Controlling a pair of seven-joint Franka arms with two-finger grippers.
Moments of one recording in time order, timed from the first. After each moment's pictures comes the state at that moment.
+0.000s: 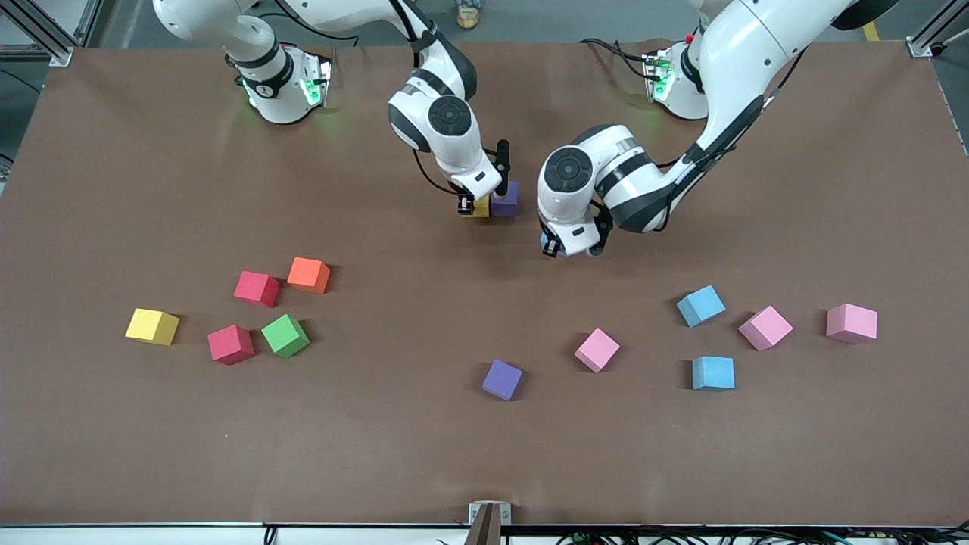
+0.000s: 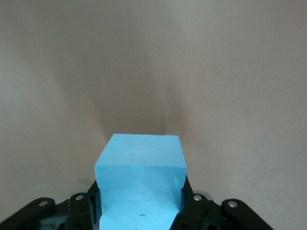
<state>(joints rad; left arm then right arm) 0.06 0.59 -0.85 -2.00 0.48 2.24 -2.34 0.87 0.44 0.09 -2.07 0.12 2.49 -0.66</state>
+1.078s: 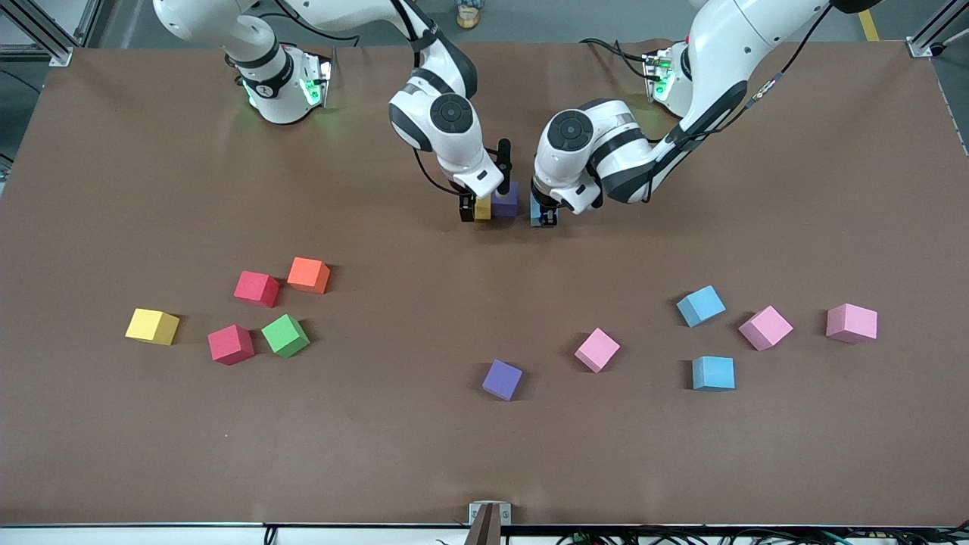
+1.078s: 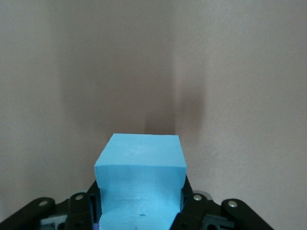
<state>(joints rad) 0.10 0.54 -0.91 -2.24 0.48 2.47 -2.72 0.87 0.42 0.09 -2.07 0.10 2.46 -0.66</state>
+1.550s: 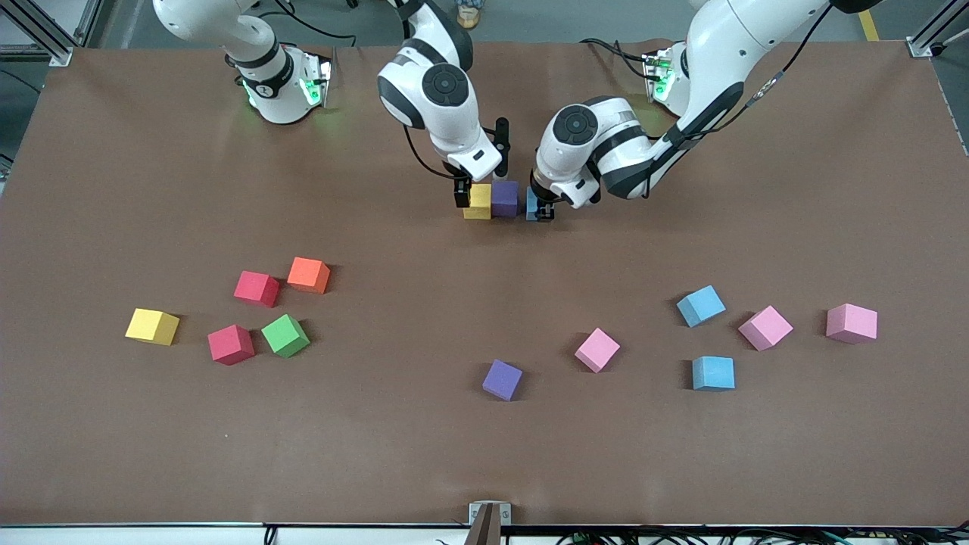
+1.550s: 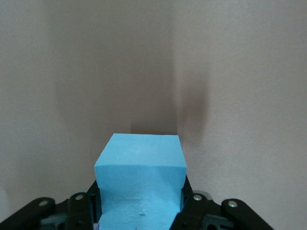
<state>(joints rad) 0.10 0.54 -0.91 -2.30 0.48 2.56 -2.73 0.85 0.29 0.07 -2.06 0.10 2.31 -0.66</state>
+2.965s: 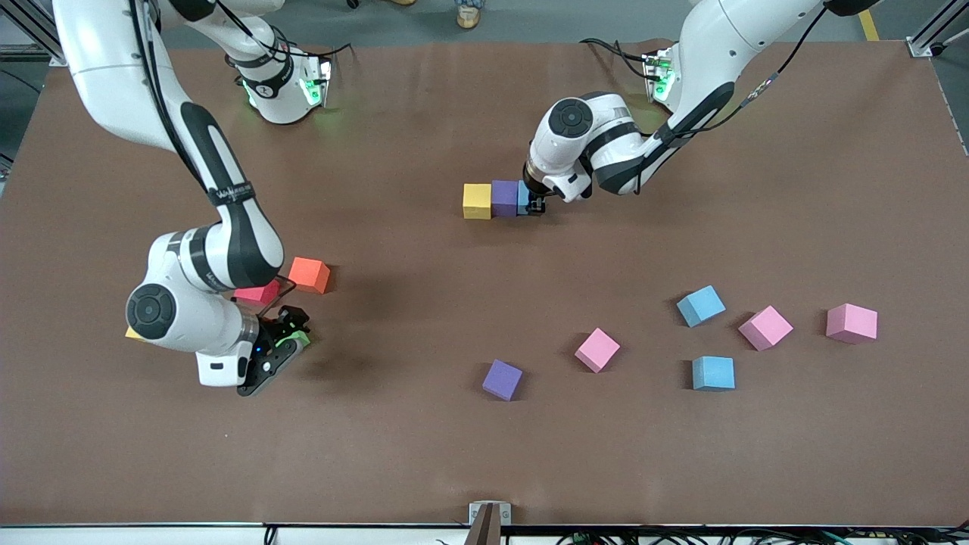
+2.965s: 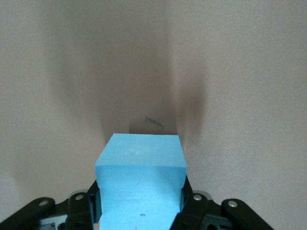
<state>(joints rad) 0.07 0.55 -0.91 -2.30 0.48 2.60 -2.73 0.12 0.65 0.04 -1.57 0.10 2.17 -0.66</state>
